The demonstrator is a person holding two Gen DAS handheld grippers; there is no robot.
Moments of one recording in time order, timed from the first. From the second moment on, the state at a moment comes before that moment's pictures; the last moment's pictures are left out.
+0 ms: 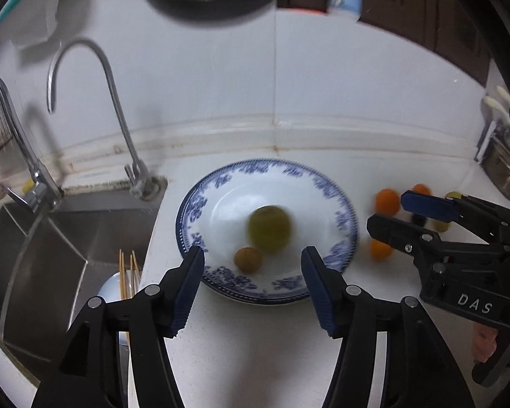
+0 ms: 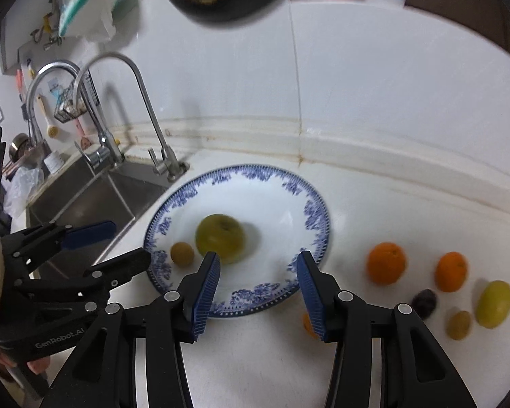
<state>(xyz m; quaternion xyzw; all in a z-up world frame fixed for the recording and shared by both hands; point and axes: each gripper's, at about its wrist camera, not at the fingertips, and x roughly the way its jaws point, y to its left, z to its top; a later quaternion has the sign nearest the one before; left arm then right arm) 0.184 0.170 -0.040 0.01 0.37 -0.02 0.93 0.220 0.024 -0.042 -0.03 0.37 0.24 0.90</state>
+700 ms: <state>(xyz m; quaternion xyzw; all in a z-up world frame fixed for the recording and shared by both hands) 0.129 0.072 -0.019 0.05 0.33 -0.12 0.94 0.128 -0.088 -0.002 -0.03 0.33 0.10 0.94</state>
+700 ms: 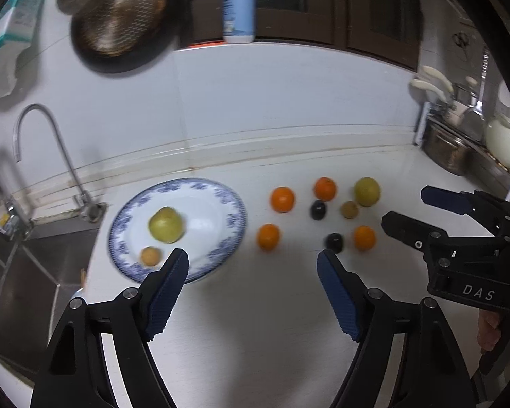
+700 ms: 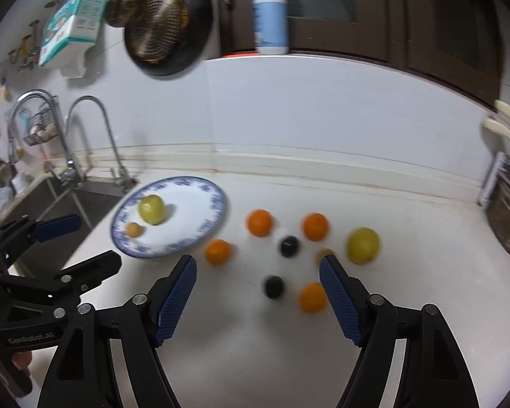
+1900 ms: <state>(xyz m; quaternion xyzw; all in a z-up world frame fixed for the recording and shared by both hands) 0.202 -0.022 -0.096 0.22 0.34 -0.35 0.84 0.180 -0.127 -0.085 -0.14 0.42 0.17 0.88</state>
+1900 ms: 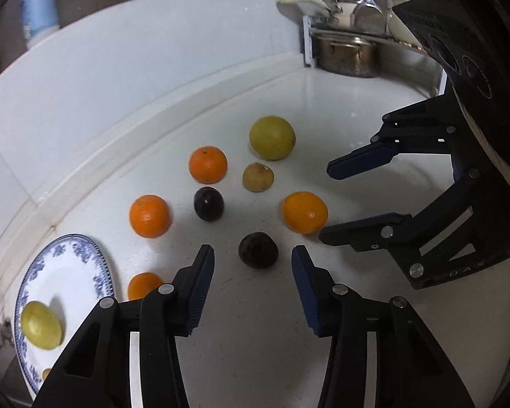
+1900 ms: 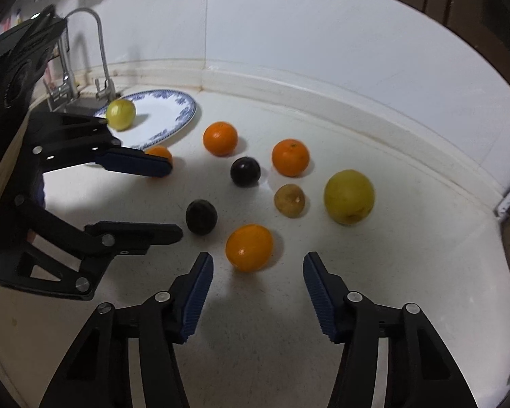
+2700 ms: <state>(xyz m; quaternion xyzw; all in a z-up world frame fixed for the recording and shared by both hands) 0.218 -0.029 -0.106 0.18 0.38 -0.35 0.83 0.194 -0.130 -0.100 -0.10 0.43 0.19 0.88</state>
